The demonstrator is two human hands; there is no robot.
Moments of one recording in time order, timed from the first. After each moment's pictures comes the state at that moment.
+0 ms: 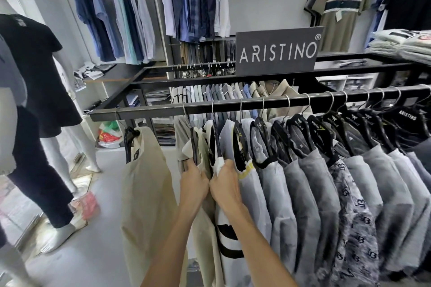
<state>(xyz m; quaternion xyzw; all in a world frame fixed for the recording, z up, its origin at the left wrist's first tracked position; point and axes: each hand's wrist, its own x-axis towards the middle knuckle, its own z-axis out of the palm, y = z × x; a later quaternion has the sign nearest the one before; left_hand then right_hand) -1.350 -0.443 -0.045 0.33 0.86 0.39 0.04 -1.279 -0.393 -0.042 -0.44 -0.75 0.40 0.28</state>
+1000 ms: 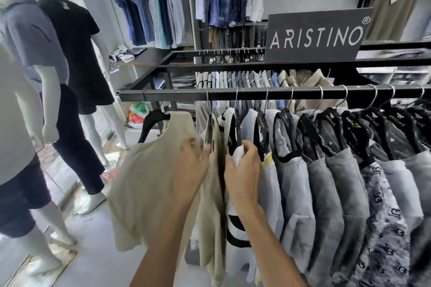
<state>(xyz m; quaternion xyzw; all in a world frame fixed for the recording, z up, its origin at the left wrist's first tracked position) -1.370 -0.474 -0.025 0.26 0.84 0.48 -0.03 -1.278 -0.405 -0.051 -0.36 -0.72 0.38 0.45</state>
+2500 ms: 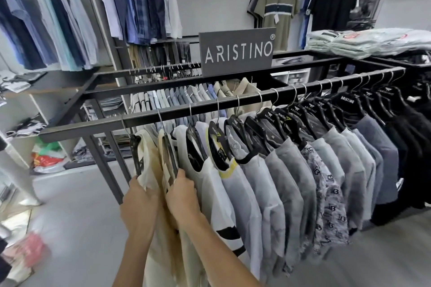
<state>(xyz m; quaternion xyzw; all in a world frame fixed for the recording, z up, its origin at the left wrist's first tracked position) -1.420 -0.495 -0.057 0.27 0.88 0.38 -0.02 -1.347 -0.440 -0.046 -0.48 -0.74 0.41 0.24</state>
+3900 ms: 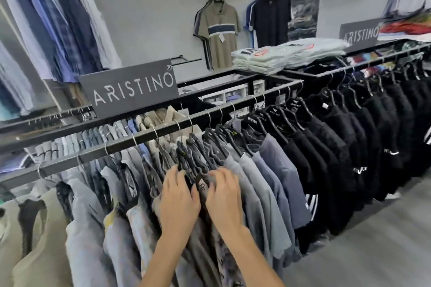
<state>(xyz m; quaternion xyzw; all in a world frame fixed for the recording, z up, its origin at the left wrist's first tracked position) -1.119 -0.257 -0.042 0.56 0.75 0.32 -0.16 -1.014 -0.219 -0.060 -0.48 -0.71 0.14 0.50</state>
